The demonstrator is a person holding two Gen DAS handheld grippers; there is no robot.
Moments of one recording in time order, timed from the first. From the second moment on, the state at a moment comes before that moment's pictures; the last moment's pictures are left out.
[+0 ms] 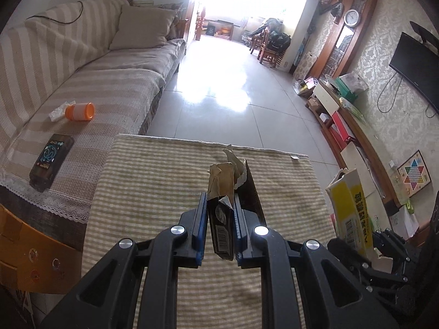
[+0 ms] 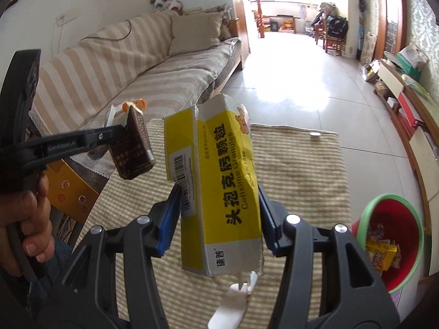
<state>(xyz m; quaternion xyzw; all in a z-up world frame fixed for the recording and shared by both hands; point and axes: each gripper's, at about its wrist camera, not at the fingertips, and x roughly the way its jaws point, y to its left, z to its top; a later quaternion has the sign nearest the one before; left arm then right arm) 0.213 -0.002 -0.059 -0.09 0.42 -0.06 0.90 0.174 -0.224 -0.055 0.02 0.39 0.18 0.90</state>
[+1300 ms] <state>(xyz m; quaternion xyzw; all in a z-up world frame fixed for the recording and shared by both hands) 0.224 -0.334 -0.070 0.00 0.45 -0.31 0.84 0.138 -0.538 -0.078 0.16 0.37 -0.04 0.91</state>
